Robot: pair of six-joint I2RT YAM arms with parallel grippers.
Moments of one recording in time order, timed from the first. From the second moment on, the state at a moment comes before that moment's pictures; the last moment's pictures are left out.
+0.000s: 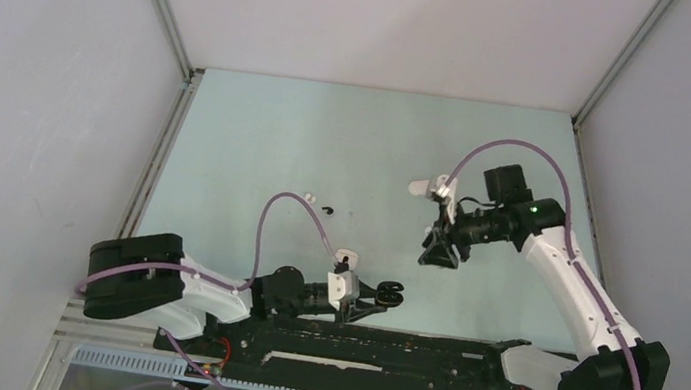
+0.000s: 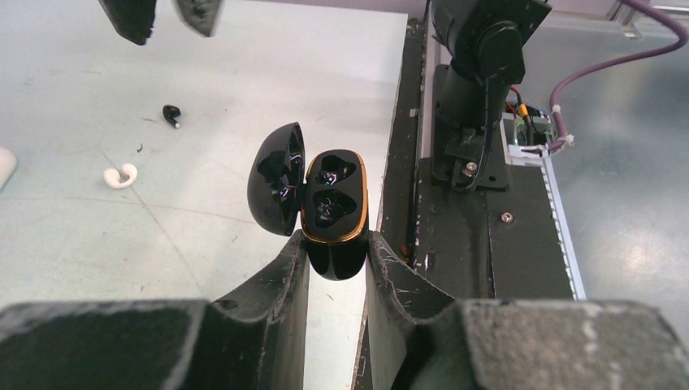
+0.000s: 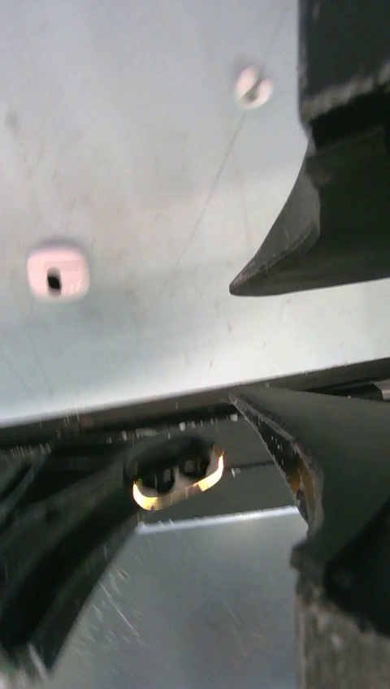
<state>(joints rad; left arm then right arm) -1.27 1.38 0.23 1.14 0.13 -0.02 0.37 1.20 1.04 -0.98 -0.93 -0.69</state>
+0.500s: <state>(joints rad) -1.27 1.28 0.20 1.14 0.11 -0.06 0.02 1.50 1.04 -0.74 -0.55 -0.46</state>
